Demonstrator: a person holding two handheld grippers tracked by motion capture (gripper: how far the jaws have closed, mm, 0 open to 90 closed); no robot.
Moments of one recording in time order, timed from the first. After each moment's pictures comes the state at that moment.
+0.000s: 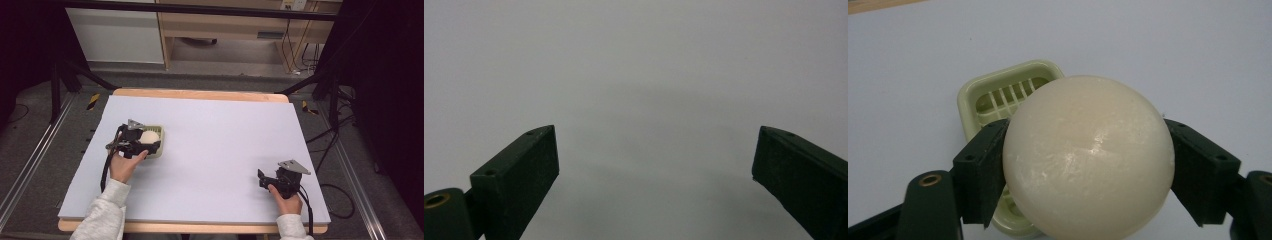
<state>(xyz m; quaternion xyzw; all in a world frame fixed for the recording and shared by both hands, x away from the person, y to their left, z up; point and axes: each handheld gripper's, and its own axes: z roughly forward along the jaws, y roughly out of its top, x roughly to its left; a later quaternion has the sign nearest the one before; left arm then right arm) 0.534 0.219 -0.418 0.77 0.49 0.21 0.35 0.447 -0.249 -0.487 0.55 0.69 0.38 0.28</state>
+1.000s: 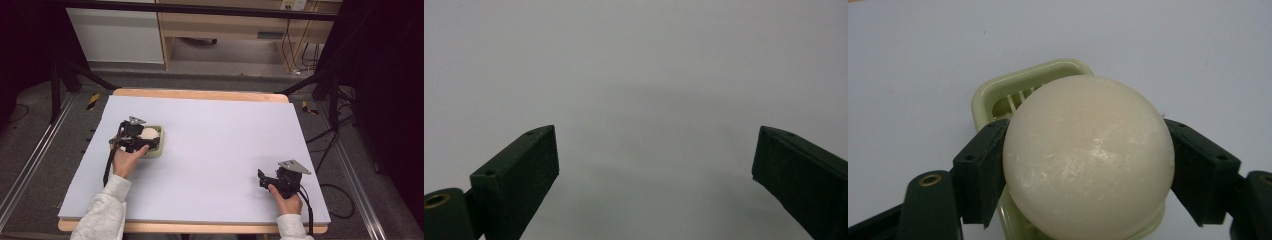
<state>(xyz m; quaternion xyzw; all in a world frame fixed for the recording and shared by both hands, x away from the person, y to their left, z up) 0.560 0.224 -0.434 0.77 0.51 0.21 0.33 0.447 -0.250 -0.487 0.55 0.69 0.38 0.28</state>
